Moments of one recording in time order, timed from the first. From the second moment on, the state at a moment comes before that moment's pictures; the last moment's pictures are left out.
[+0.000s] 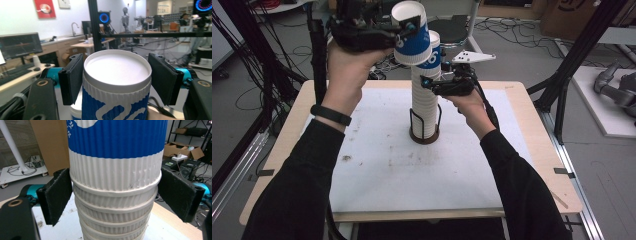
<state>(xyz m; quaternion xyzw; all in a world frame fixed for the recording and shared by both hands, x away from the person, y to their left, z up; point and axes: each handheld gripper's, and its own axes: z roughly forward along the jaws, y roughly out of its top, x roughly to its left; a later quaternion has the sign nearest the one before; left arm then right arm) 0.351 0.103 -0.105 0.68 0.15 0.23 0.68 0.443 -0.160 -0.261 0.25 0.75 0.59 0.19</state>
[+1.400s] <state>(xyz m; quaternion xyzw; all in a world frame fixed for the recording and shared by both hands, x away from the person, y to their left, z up) 0.302 0.091 -0.312 0.74 0.16 0.11 0.65 0.440 -0.161 -0.260 0.25 0.75 0.59 0.19</state>
